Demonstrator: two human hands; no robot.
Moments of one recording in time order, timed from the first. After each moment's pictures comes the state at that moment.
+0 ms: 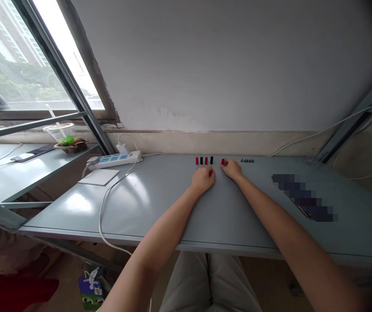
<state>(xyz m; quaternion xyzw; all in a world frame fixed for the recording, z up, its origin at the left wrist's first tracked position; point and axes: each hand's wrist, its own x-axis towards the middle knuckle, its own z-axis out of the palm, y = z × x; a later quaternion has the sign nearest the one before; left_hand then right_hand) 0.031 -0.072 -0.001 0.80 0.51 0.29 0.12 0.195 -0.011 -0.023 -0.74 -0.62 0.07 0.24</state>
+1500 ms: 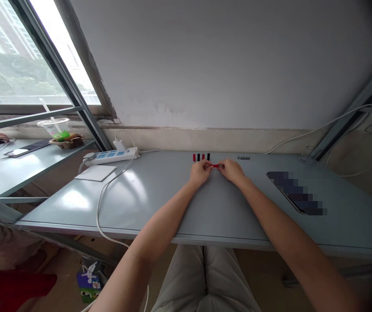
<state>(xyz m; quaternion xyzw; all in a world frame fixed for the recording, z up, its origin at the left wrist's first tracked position) 0.035 -0.070 0.005 0.73 0.49 0.40 0.25 0.189 -0.069 0.007 -0.64 -0.75 0.00 0.17</state>
